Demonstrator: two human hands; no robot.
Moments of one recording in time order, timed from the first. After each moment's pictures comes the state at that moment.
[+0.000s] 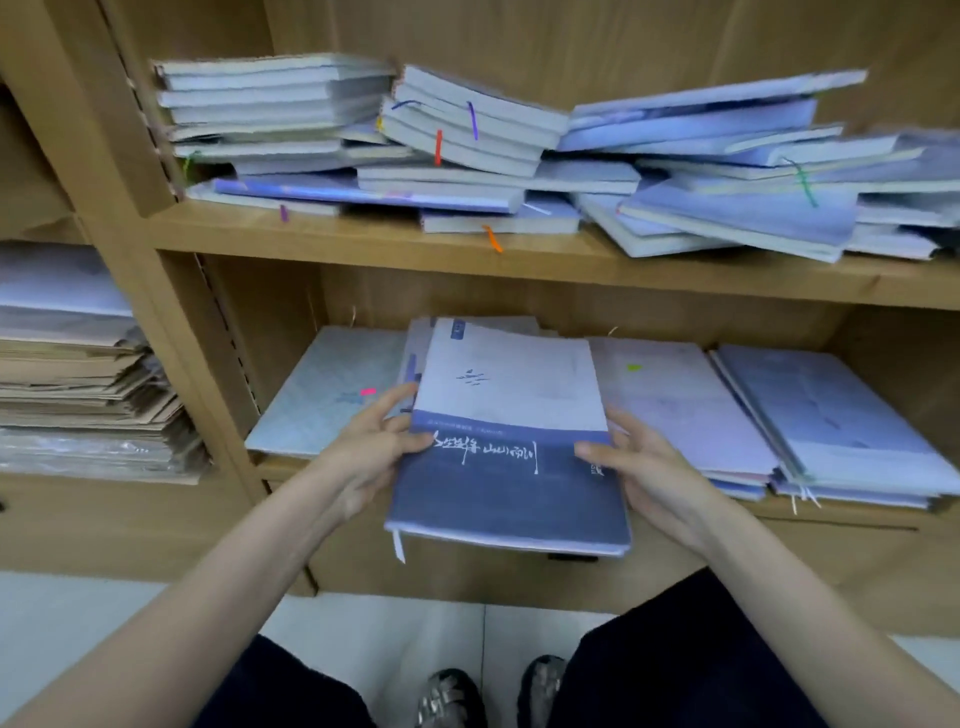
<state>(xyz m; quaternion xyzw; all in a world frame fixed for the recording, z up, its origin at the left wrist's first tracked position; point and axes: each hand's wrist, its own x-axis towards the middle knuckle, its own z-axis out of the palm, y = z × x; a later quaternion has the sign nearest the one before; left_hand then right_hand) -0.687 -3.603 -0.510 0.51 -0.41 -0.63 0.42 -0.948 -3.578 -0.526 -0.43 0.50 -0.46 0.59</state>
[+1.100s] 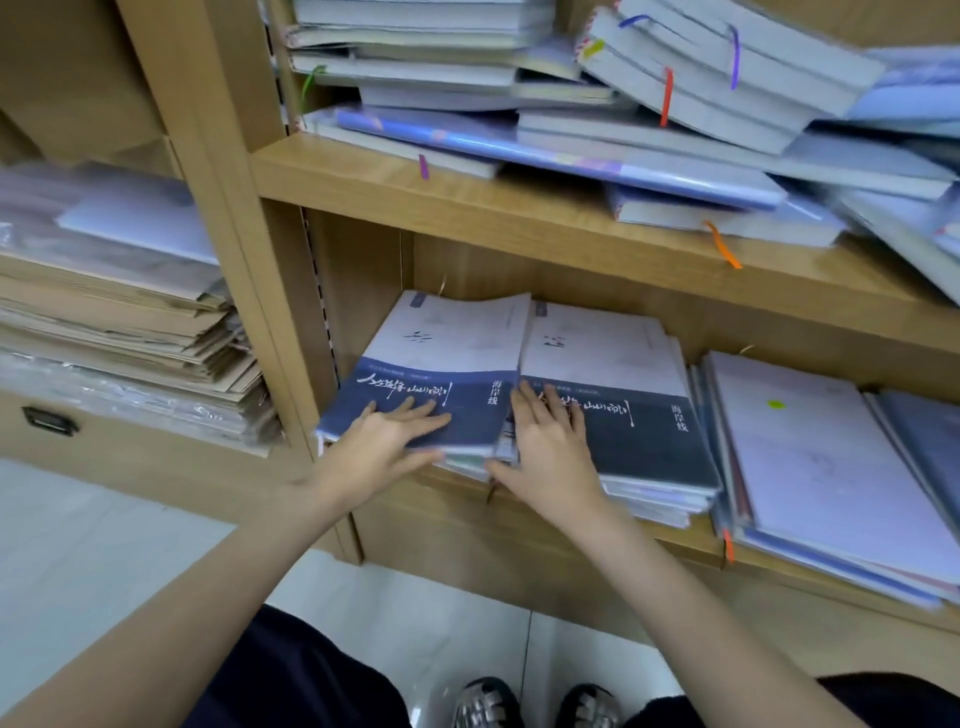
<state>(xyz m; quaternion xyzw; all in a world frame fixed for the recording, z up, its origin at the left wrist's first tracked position) -0.575 -3.670 -0.586 0.56 -0.79 -0.16 0.17 -0.777 -3.682 -0.572 -0.81 0.59 -0.06 0.04</state>
